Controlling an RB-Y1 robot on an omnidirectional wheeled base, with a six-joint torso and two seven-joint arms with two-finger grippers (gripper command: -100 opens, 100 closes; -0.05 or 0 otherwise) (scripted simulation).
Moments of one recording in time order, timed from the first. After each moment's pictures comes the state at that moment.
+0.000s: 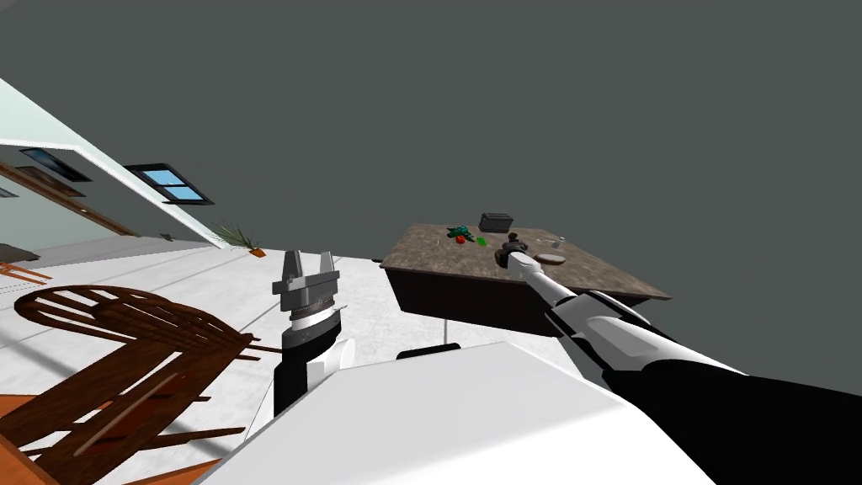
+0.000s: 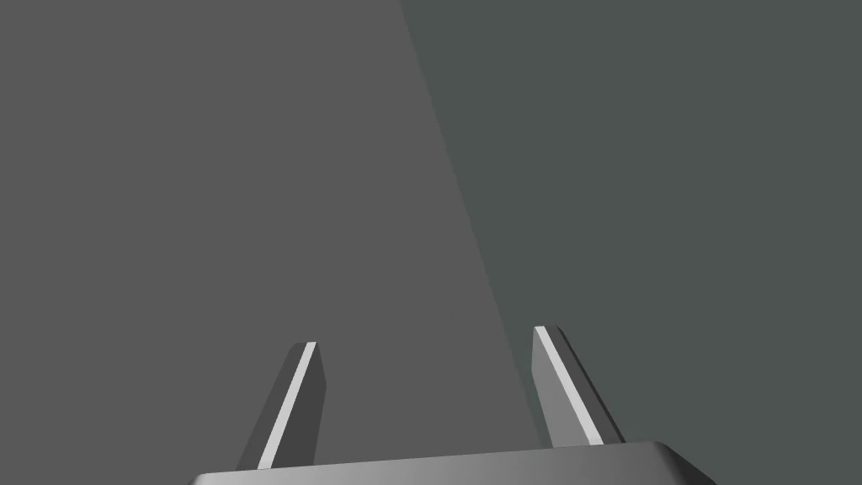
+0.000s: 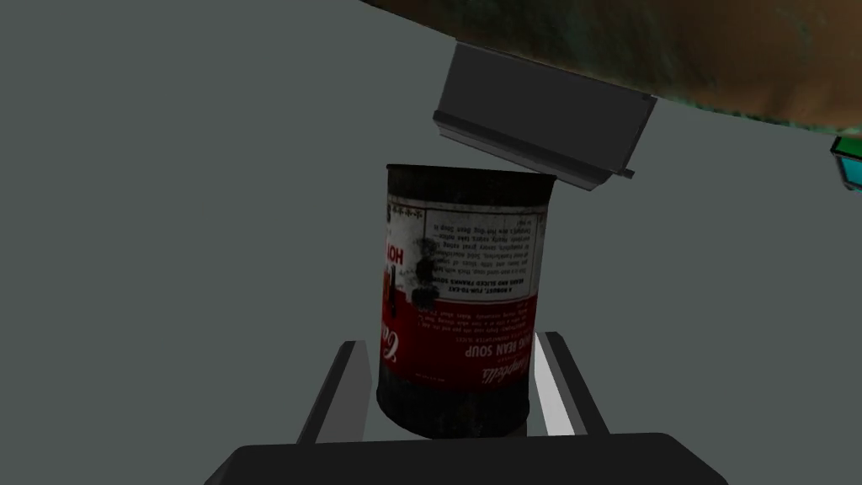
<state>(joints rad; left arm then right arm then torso) 0.50 -0.03 0.03 -2.30 0.00 -0.62 0.13 -0.51 -0.82 0.28 -0.89 0.87 0.56 0.11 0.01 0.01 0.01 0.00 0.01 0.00</state>
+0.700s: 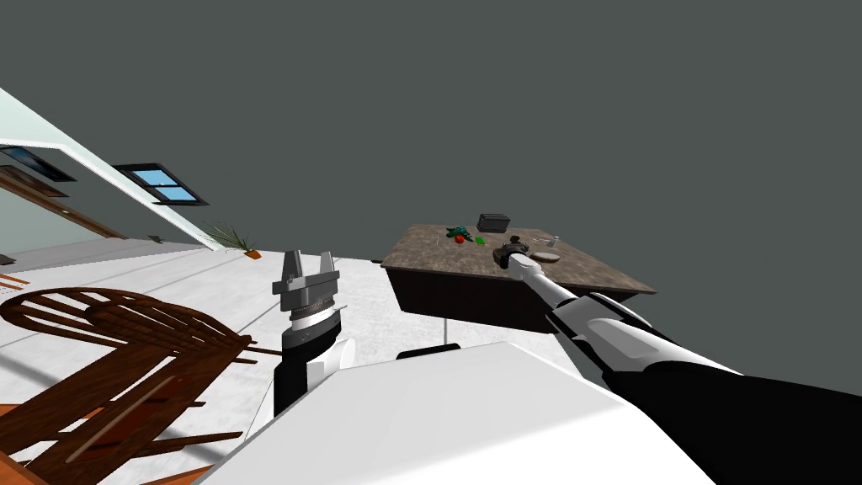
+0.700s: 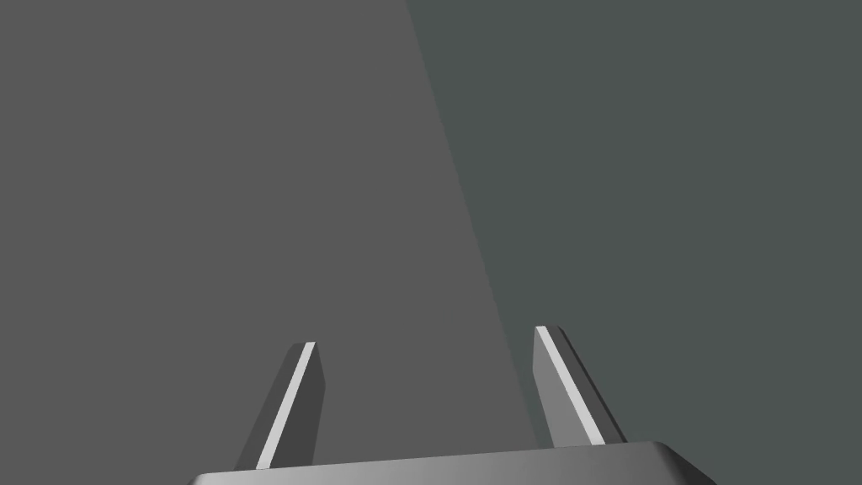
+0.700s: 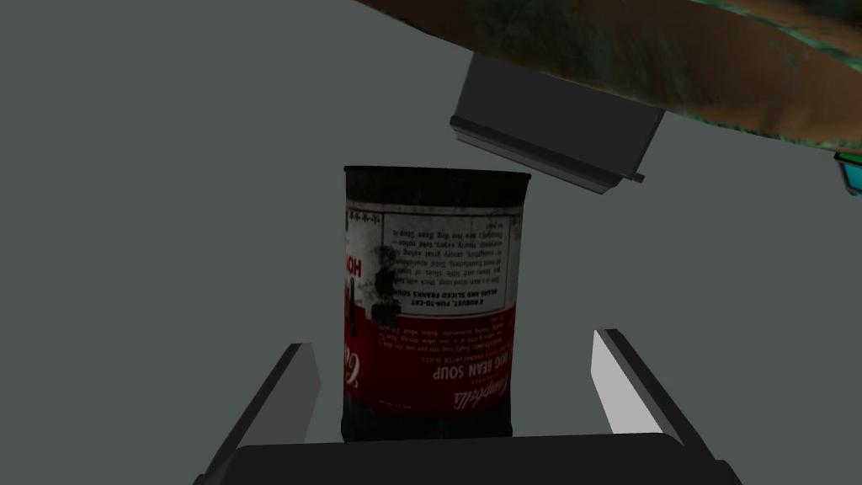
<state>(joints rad) 0.50 -0.03 0.03 -2.30 0.00 -0.62 0.13 -0.50 -0.81 0.27 -0.89 0.88 0.56 0.11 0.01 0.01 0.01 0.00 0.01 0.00</state>
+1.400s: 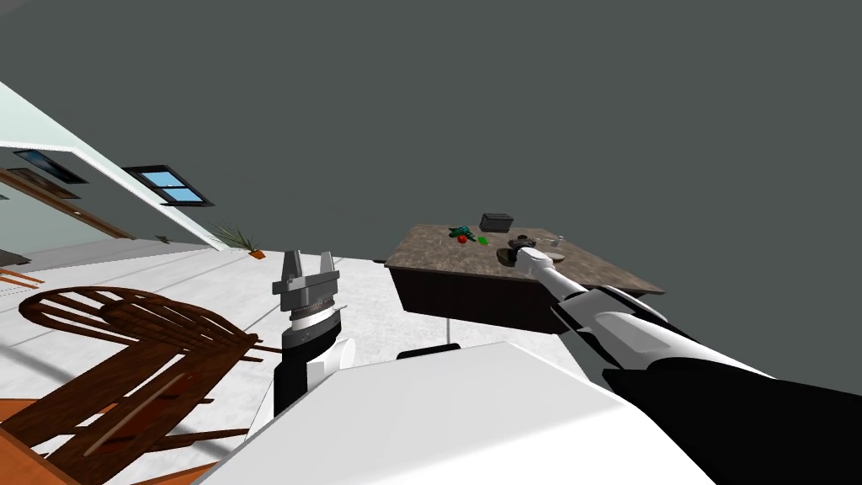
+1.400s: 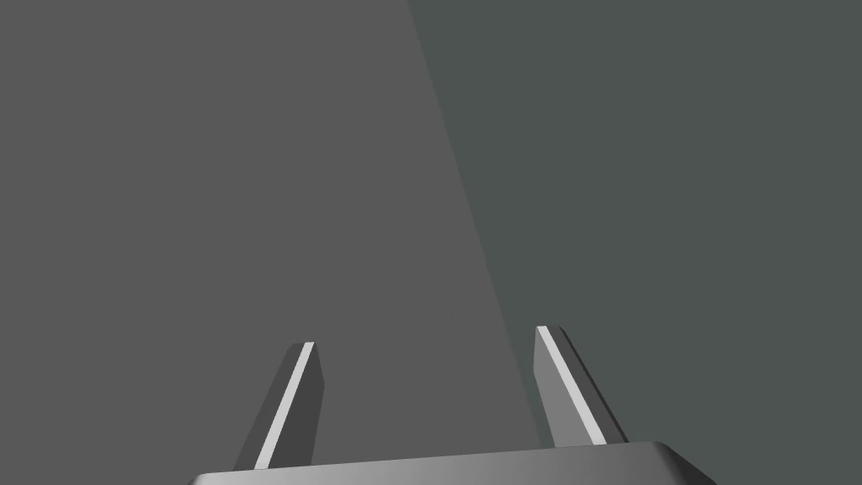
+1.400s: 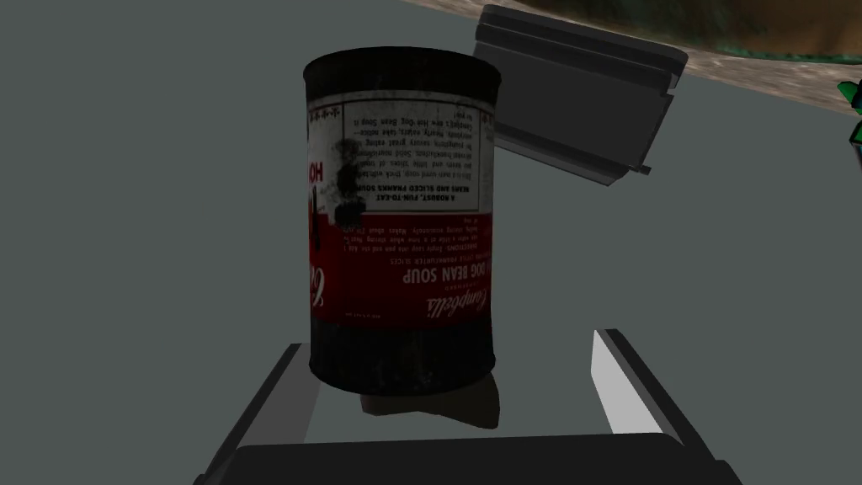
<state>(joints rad) 0.50 -0.03 0.03 -2.30 0.00 -0.62 0.13 -0.55 -0.89 0.25 -0.83 0.74 0.47 0.21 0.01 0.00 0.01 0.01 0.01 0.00</state>
